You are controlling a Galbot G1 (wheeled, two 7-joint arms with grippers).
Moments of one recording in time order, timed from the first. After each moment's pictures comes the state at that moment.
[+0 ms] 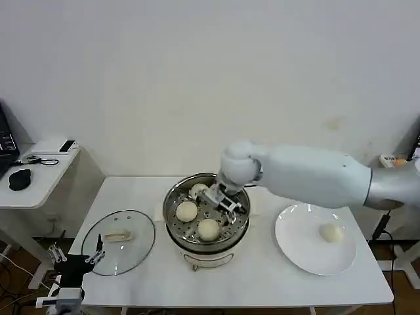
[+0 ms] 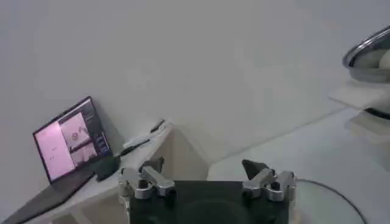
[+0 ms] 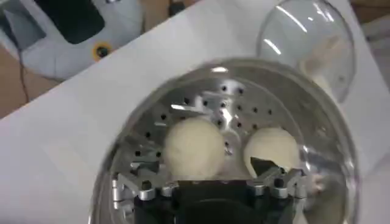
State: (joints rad) left arm 1.68 -1.29 -0.74 -2.14 0.15 0.18 -0.16; right arm 0.51 1.04 -1.19 1.54 0.09 -0.14 -1.04
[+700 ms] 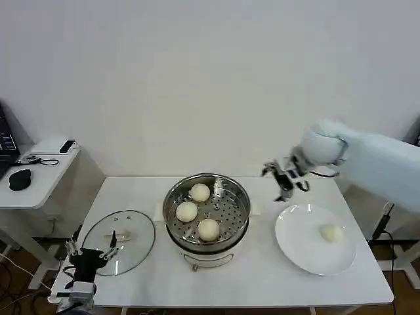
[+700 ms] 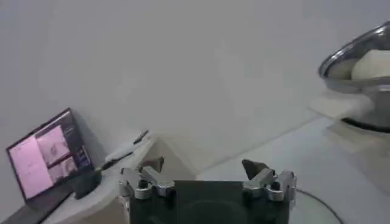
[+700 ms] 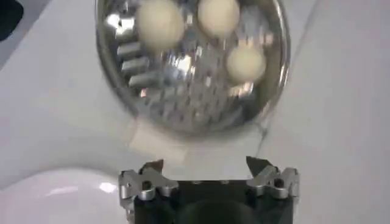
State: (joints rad) left arm 1.64 -1.24 -0.65 -2.11 0.16 0.20 -0.15; right arm 0.44 0.57 -1.11 1.59 0.09 -0.24 -1.02
